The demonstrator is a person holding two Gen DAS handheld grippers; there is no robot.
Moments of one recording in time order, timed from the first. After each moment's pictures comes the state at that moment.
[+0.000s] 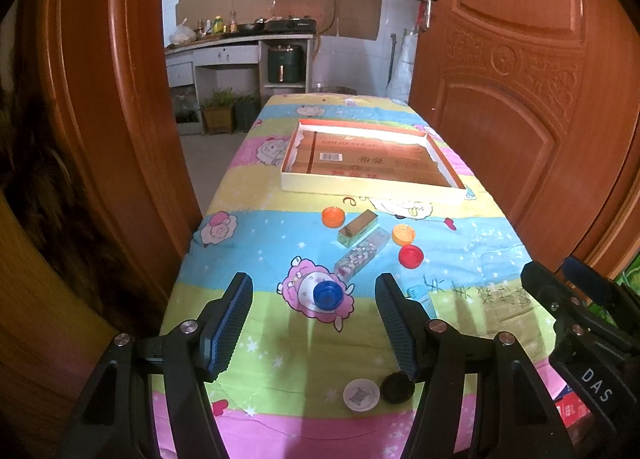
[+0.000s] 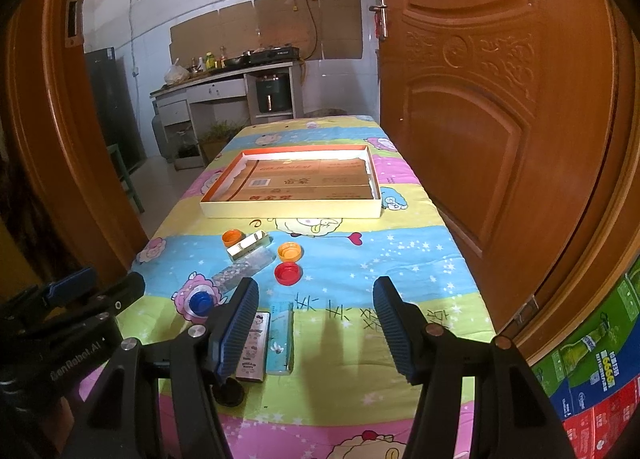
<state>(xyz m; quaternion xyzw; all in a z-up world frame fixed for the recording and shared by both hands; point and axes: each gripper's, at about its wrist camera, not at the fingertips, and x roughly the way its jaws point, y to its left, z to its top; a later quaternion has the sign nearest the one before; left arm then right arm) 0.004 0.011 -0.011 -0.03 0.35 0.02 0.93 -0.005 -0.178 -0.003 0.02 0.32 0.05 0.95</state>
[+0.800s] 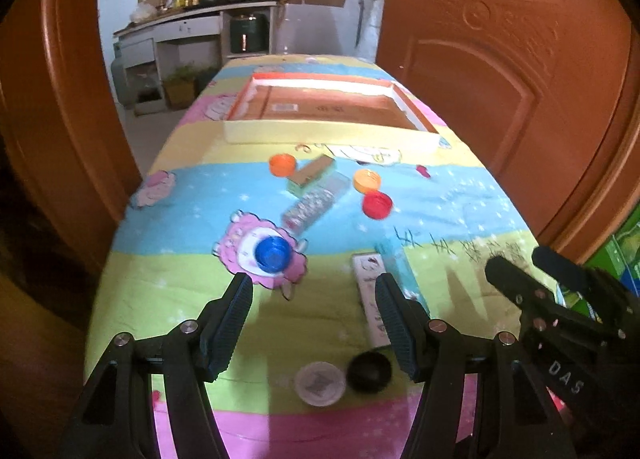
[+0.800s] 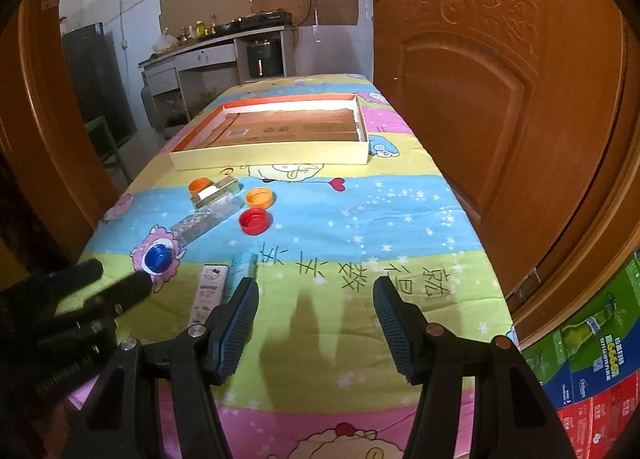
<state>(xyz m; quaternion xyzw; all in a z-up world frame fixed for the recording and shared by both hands) 0.021 -0.021 -0.068 -0.03 0.40 -0.04 0.91 0.011 -0.197 -0.060 0.01 0.38 0.04 0.93</state>
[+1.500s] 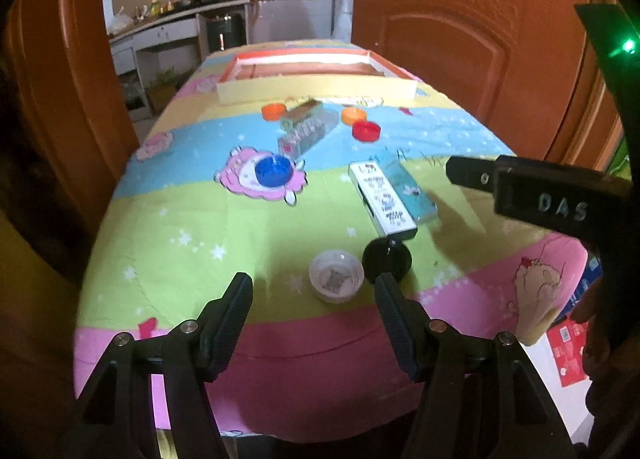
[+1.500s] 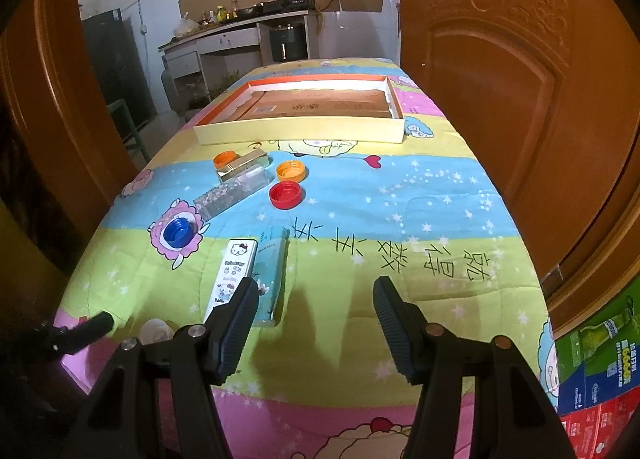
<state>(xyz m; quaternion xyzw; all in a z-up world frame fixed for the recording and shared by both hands) -0.033 -0.007 -0.109 0.02 0.41 -0.08 0.91 0.014 -0.180 -0.079 0.01 0.40 0.08 0.91</state>
